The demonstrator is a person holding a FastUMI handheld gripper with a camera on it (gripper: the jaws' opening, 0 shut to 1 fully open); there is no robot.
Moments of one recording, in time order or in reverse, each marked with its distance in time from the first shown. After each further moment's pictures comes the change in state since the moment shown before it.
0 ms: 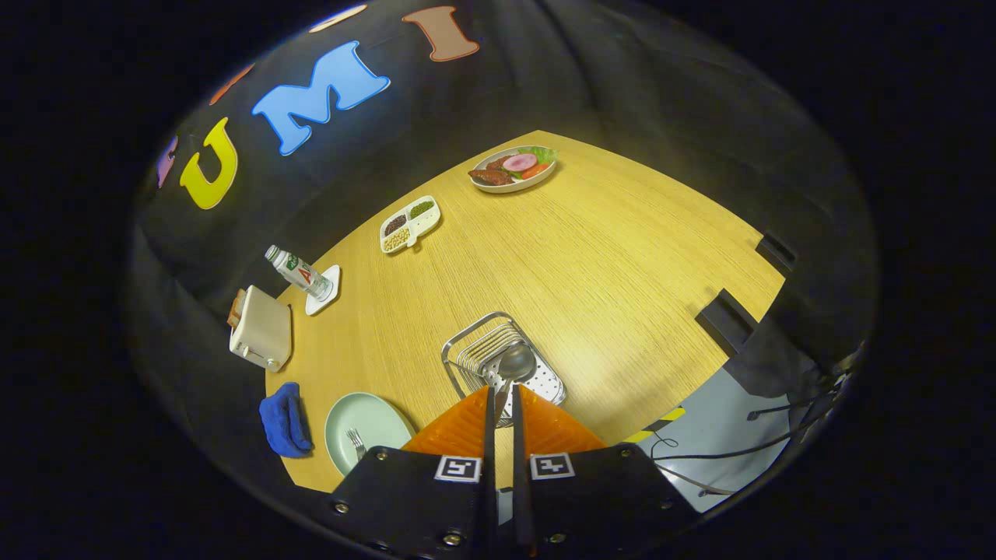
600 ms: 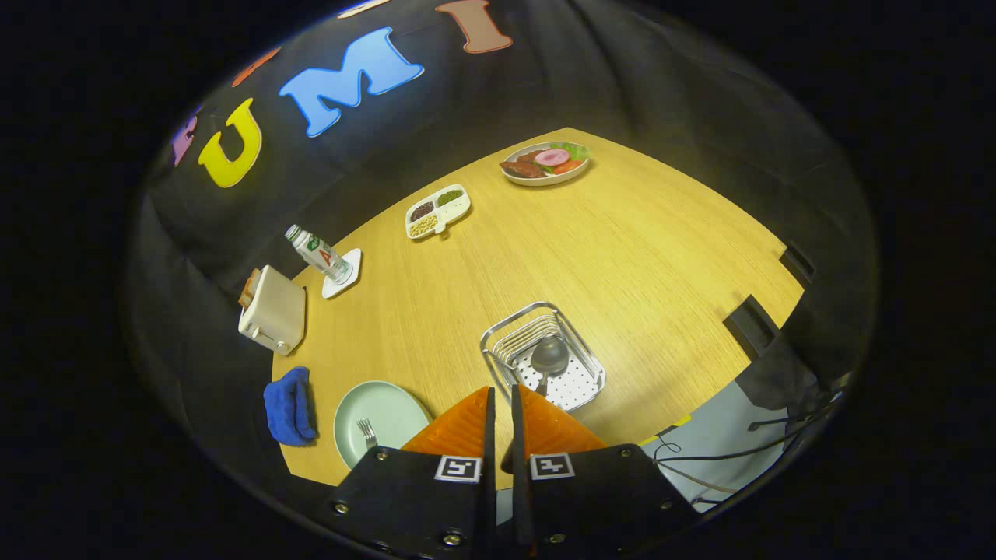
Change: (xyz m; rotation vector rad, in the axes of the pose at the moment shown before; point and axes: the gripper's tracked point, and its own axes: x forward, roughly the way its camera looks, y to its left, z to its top) arm 0.007 0.047 -0.007 -0.084 0.034 0.067
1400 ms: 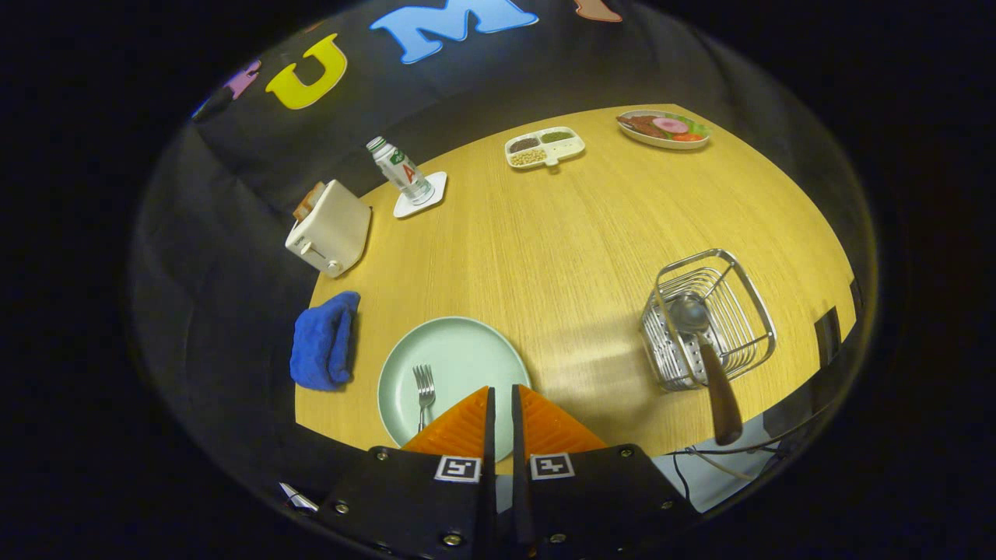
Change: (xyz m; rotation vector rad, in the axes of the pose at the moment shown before) arm 0.029 0.103 -0.072 -0.213 0.198 0.182
